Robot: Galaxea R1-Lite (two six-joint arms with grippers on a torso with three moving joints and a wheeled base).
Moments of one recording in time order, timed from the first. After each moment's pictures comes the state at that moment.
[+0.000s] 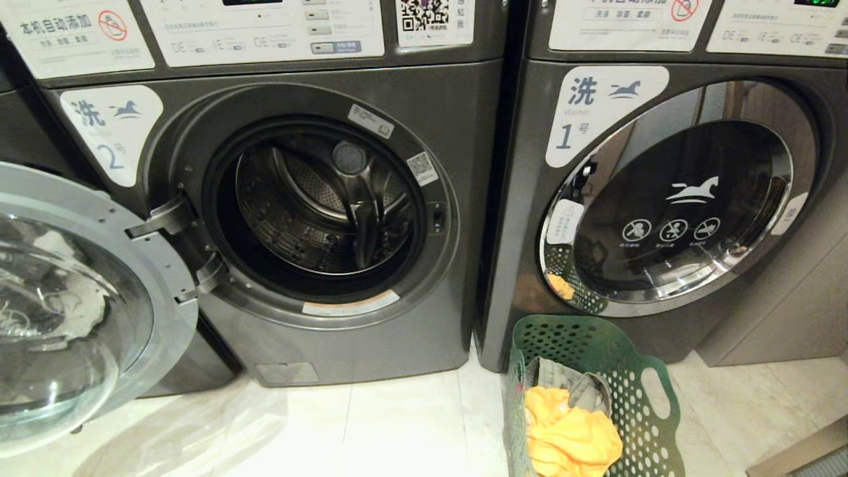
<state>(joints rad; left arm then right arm) 0.00 0.00 0.00 -0.02 0.00 0.00 0.00 0.00 0.00 0.00 -0.02 0.03</state>
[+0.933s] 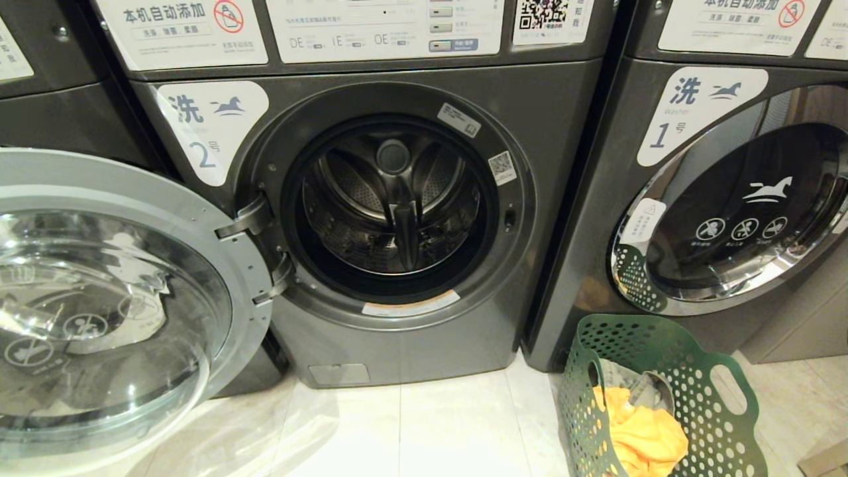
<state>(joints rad) 0.00 0.00 0.00 -0.02 0.00 0.00 0.00 0.00 0.00 0.00 -0.02 0.03</state>
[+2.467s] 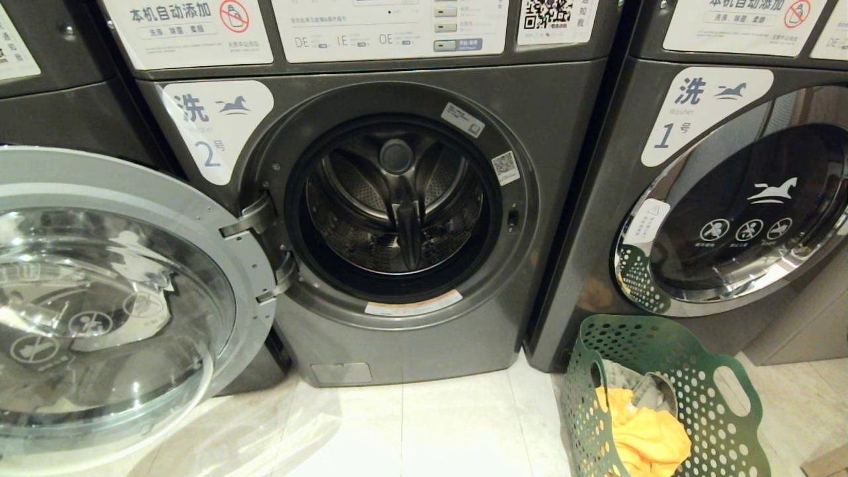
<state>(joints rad) 0.00 0.00 0.00 -0.02 0.00 0.00 0.00 0.00 0.00 0.00 -0.02 0.03</state>
